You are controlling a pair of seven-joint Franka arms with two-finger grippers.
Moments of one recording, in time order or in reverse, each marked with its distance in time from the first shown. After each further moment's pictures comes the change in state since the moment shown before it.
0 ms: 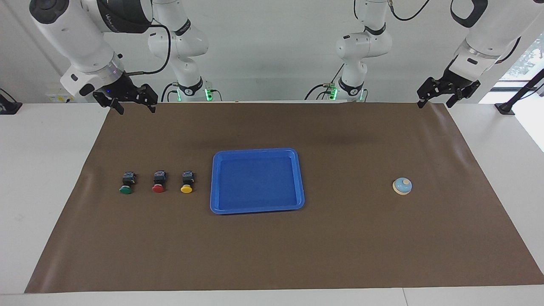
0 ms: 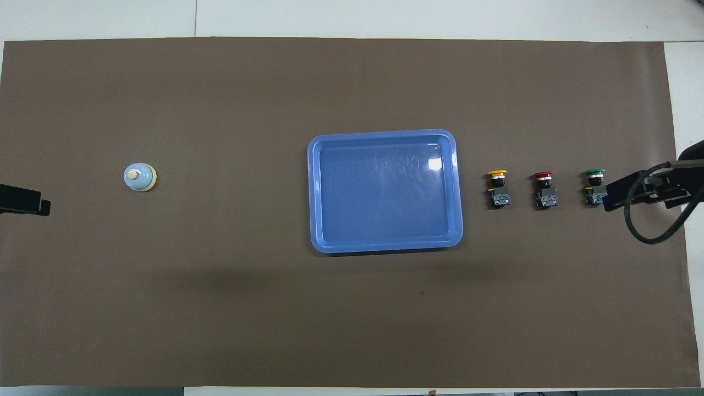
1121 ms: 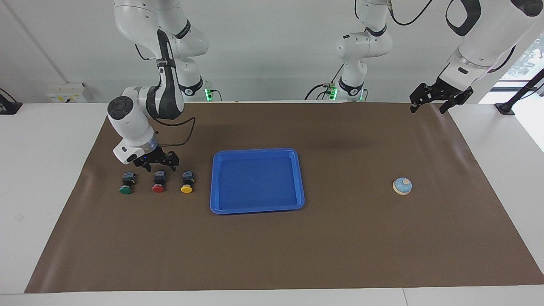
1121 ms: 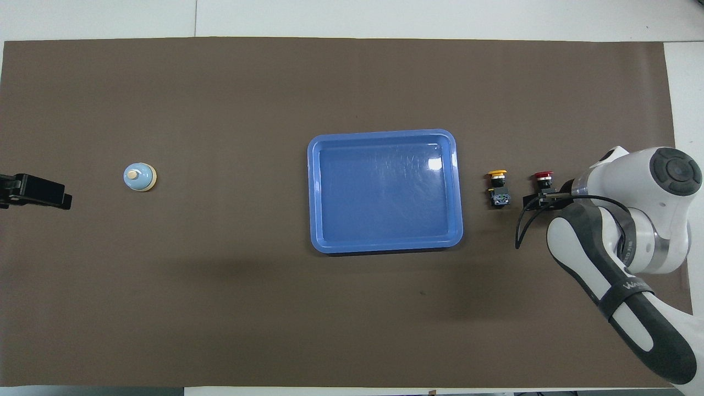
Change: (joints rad) left arm -0.031 0.065 -0.016 0.057 0.000 -0.040 0.002; right arm -0.026 0.162 0.000 -0.585 0.000 0.875 -0.004
